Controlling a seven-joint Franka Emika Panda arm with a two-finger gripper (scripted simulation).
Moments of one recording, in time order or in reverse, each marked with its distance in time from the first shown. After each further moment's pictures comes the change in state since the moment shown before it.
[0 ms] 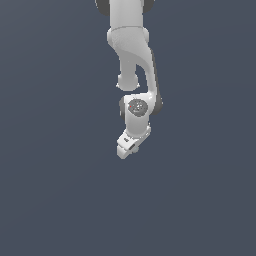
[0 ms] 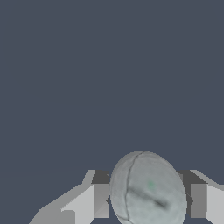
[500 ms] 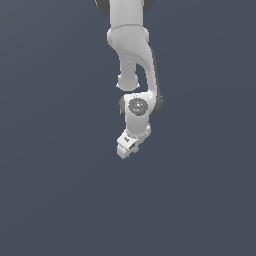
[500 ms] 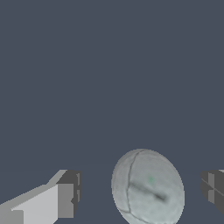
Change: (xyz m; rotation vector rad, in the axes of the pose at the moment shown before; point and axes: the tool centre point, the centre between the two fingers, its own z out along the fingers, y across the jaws) arm 0.000 -0.001 -0.003 0.002 -0.001 -0.001
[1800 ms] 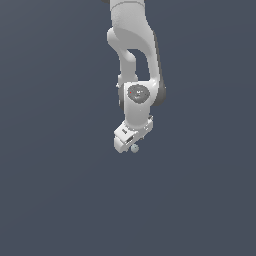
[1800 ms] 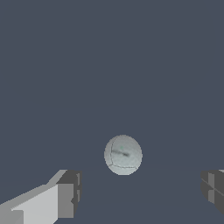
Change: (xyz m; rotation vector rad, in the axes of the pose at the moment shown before) arm 0.002 0.008 -0.057 -0.006 -0.001 0.090
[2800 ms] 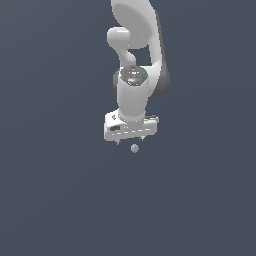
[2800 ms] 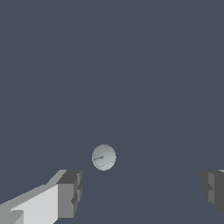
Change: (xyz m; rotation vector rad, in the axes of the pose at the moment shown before) arm 0.009 0.036 -0.071 -0.020 0.014 0.527
